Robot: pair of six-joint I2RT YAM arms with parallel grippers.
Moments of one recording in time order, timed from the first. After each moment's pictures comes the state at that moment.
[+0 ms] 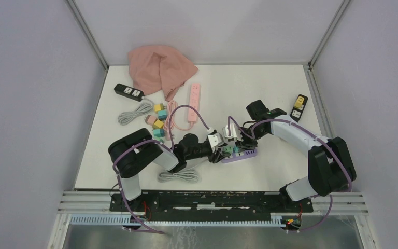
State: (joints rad) left arm -0.93 1.81 0.52 1.14 0.37 0.07; right arm 0.43 1.48 0.95 -0.81 -0.62 -1.25
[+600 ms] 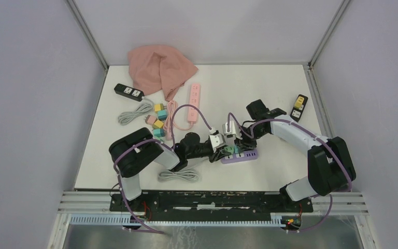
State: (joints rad) left arm -0.93 1.83 0.55 1.09 0.41 0.10; right arm 0.43 1.48 0.95 -0.80 -0.65 -1.17
